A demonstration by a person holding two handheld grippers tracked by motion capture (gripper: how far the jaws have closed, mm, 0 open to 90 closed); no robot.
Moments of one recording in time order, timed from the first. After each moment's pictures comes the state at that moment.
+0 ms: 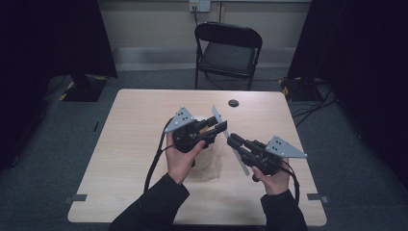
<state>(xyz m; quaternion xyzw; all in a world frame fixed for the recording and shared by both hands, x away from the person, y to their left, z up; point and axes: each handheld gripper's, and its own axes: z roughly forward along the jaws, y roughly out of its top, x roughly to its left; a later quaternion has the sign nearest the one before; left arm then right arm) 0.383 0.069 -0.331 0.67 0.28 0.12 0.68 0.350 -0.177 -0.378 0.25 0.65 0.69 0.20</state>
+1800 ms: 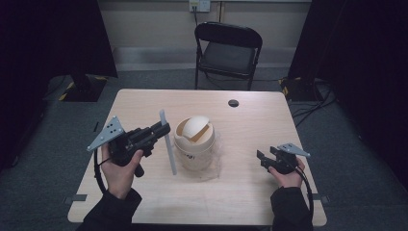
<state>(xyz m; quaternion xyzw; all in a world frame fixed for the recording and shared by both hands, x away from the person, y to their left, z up) 0.335 0.202 -0.314 0.63 0.29 0.18 0.70 0.394 -0.261 -0.482 0.52 0.68 0.44 0.25</state>
